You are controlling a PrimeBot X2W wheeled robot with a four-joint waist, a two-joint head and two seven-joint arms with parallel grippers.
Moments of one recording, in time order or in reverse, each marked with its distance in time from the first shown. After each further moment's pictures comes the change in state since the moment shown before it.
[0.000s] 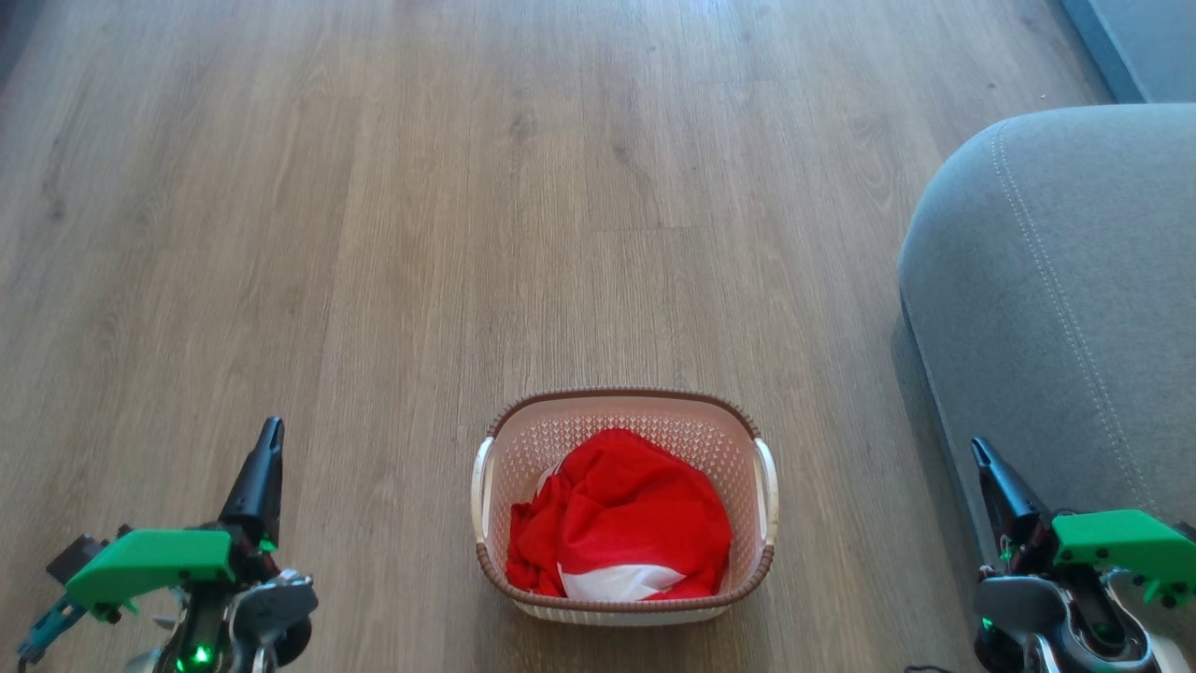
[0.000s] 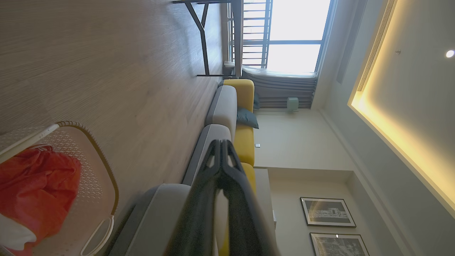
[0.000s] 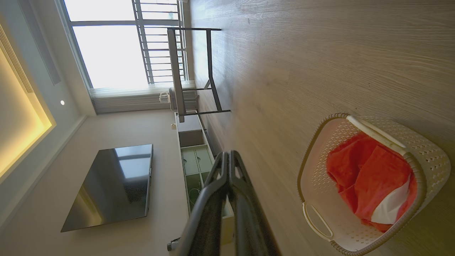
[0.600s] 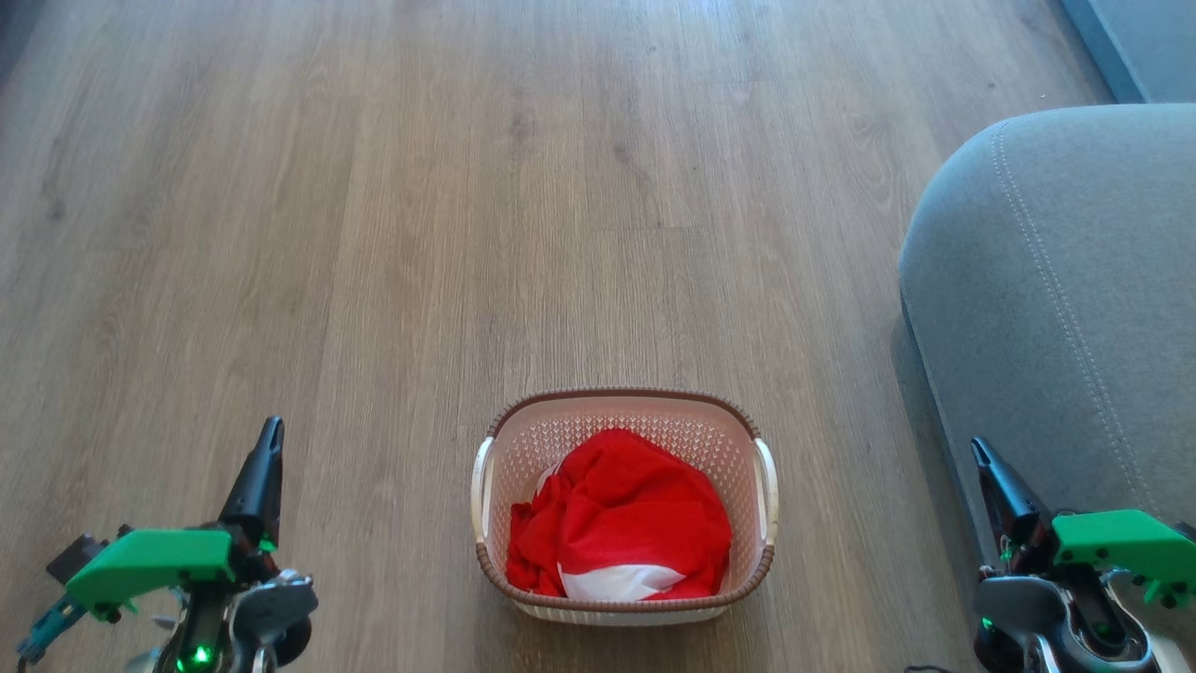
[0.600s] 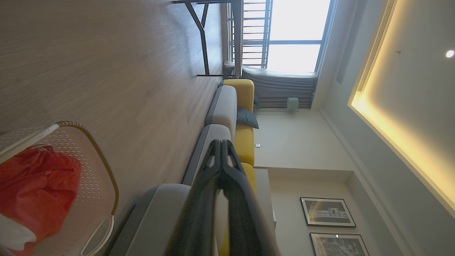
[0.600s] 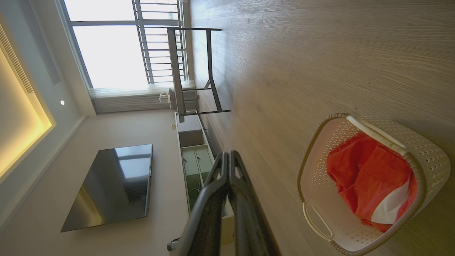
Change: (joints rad) left arm 0.000 0.000 0.000 0.000 0.000 0.000 0.000; right arm 0.000 0.000 0.000 0.000 0.000 0.000 0.000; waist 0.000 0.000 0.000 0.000
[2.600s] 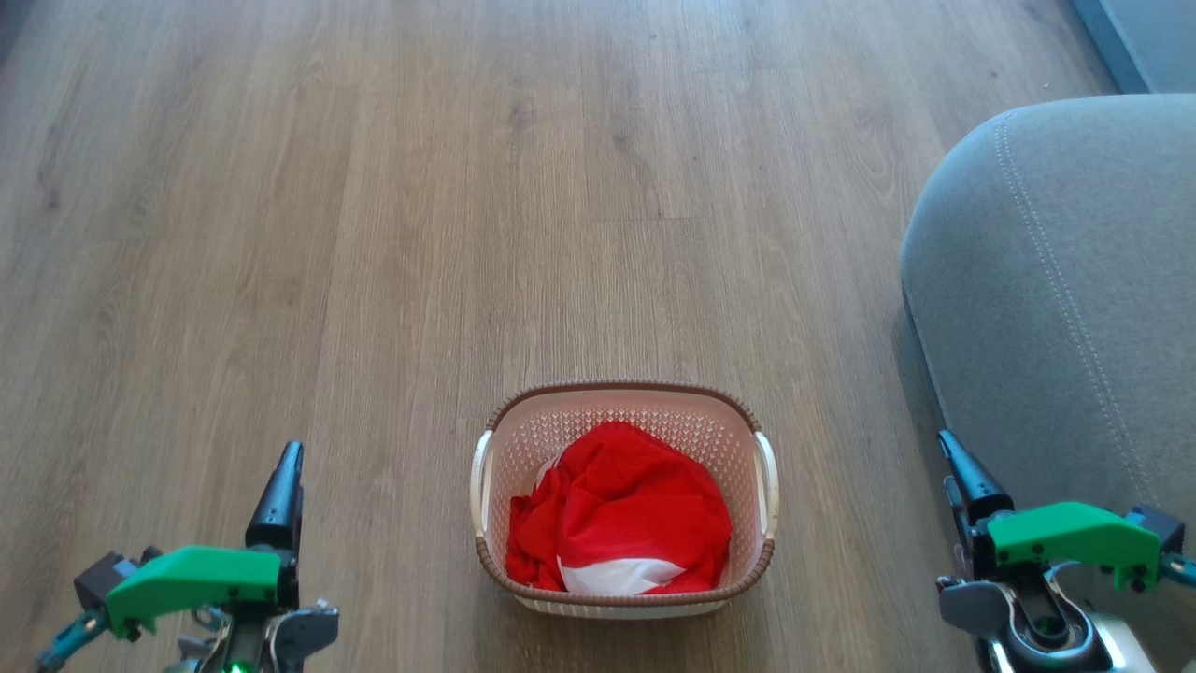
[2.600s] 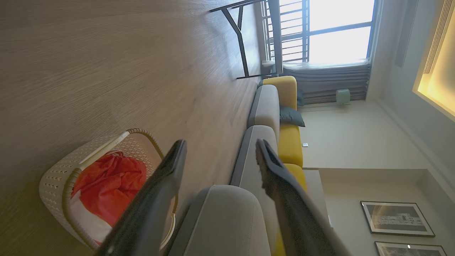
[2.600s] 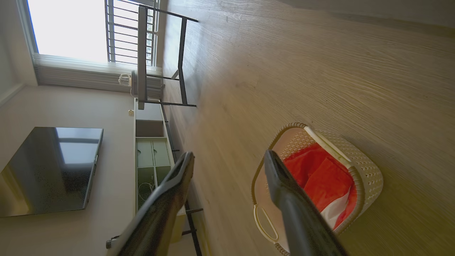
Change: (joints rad) left arm -0.003 0.006 -0.053 0.131 0.164 0.001 -0.086; right arm -0.047 -0.024 0.110 0.121 -0.167 0.000 -0.087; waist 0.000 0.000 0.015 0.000
